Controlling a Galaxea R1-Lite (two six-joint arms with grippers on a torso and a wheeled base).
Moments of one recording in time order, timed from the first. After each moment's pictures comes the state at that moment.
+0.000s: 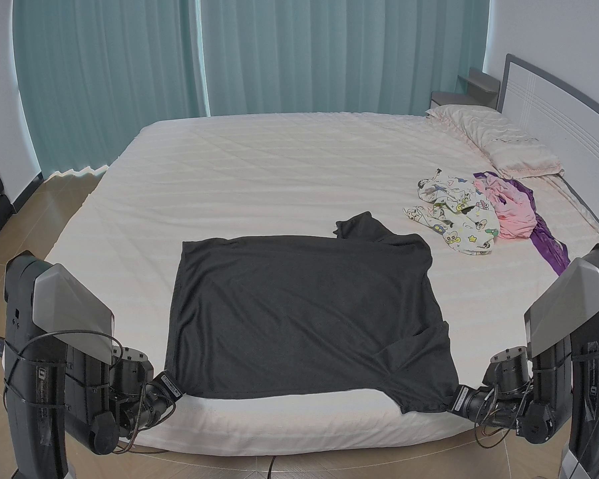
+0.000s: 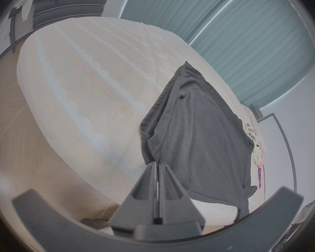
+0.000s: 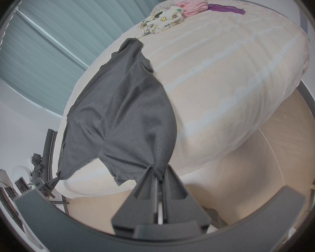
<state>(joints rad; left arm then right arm) -0.25 2.41 -0.13 -1.55 0.10 -0.91 0.31 2.42 -0.05 -1.55 0.00 0.74</state>
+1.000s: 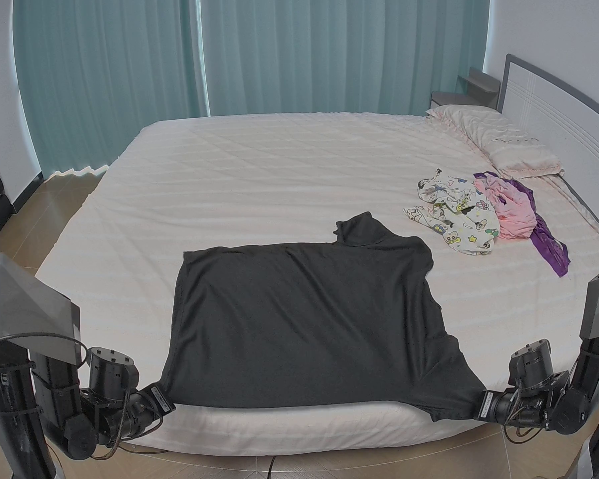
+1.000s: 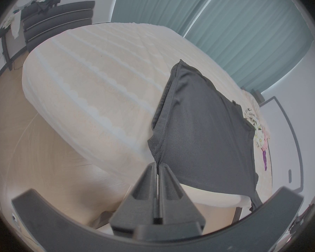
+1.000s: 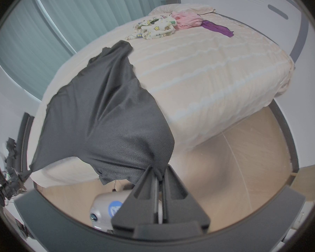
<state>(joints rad) -0.27 2.19 -0.02 -1.36 0.10 -0.81 0.28 2.06 -0.02 -1.07 -0.15 0.61</state>
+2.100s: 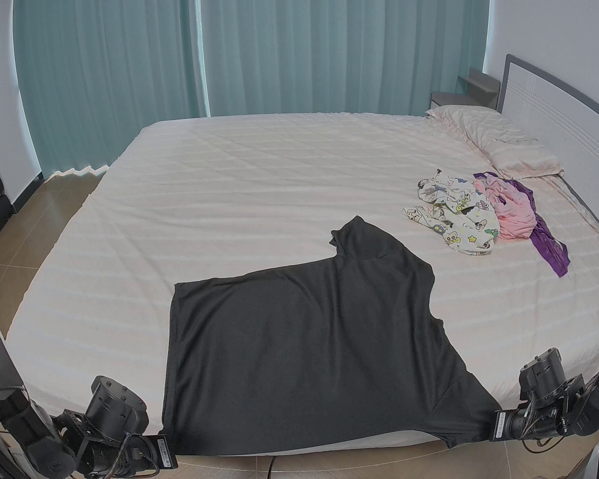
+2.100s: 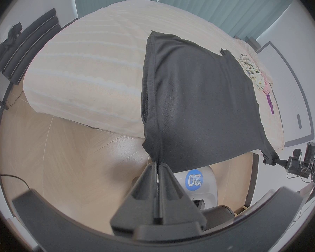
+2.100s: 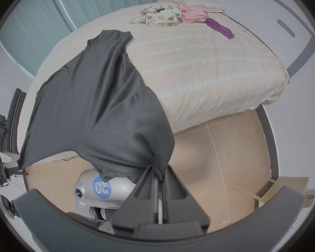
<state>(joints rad) -0.54 1.79 -0.02 -0.69 0.10 -0.75 0.32 1.84 -0.02 -0.68 -0.20 0.52</state>
